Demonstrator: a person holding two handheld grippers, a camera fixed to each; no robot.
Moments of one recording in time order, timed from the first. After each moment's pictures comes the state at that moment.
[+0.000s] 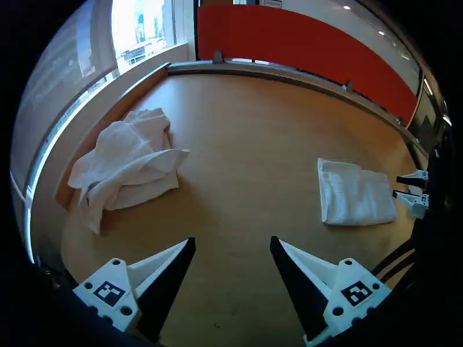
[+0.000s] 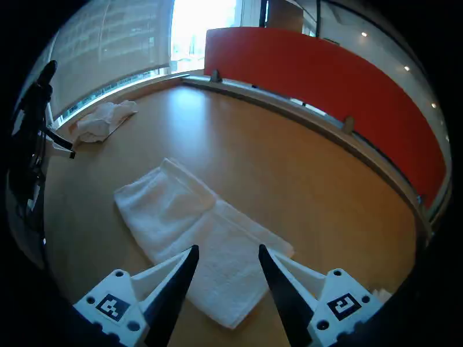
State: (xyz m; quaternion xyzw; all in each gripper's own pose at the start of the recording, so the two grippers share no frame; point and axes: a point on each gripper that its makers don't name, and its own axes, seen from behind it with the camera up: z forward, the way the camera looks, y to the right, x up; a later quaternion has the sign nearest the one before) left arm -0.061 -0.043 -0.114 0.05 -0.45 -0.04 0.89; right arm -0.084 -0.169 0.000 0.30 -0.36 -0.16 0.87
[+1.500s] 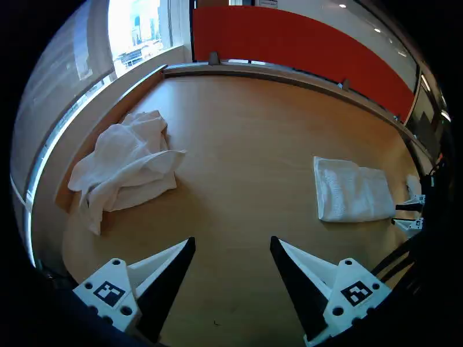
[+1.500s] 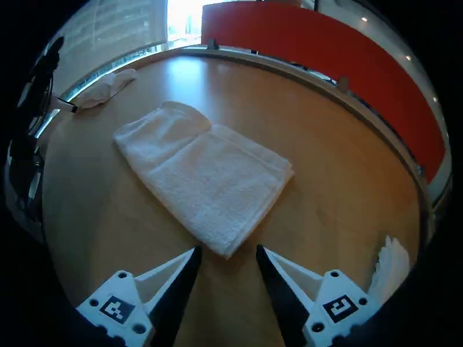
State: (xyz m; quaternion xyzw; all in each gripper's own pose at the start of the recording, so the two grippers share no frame) left arm -0.059 -0.039 -0.118 0.04 -0.45 -0.03 0.89; right arm -0.133 -0.100 -0.071 0.28 -0.43 -0.17 0.84
